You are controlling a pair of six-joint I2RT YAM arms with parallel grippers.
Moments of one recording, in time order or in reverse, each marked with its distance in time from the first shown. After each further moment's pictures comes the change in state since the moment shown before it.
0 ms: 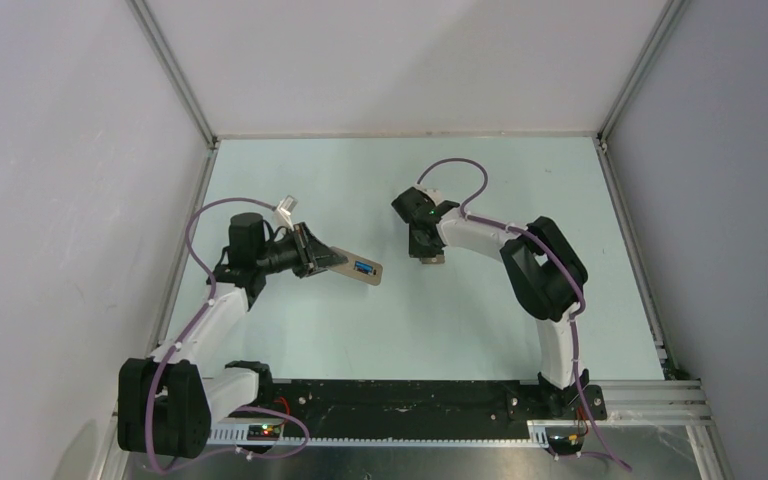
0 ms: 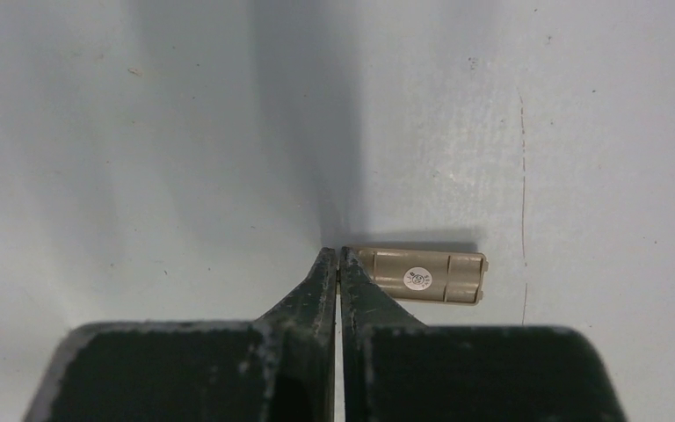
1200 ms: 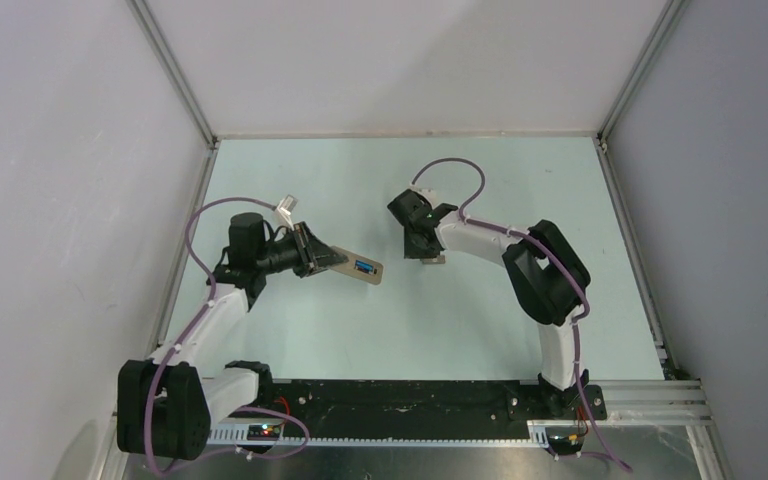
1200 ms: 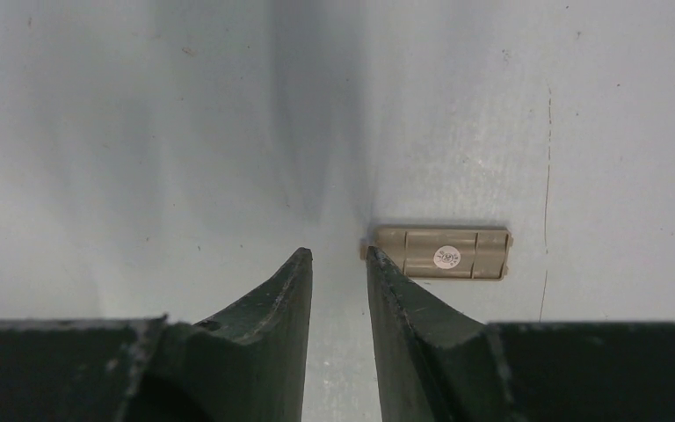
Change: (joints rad) left arm -0.007 -0.010 0.000 0.006 -0.008 -0.012; right arm 0.029 -0.035 -0.019 0.027 0.007 -0.007
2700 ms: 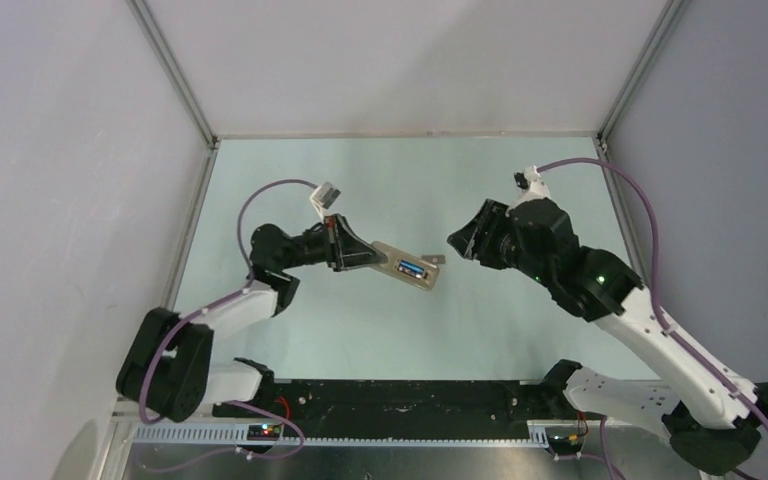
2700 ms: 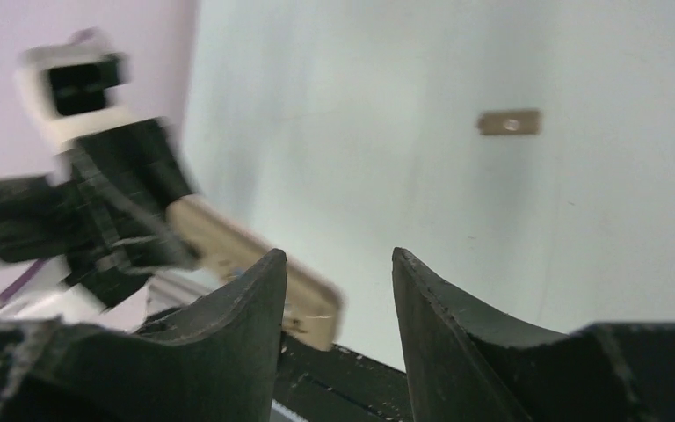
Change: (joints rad) left arm -0.315 0.238 -0.079 1.207 0.198 -0.717; right arm 0.079 -1.052 -0.213 -0.171 -0.095 0.179
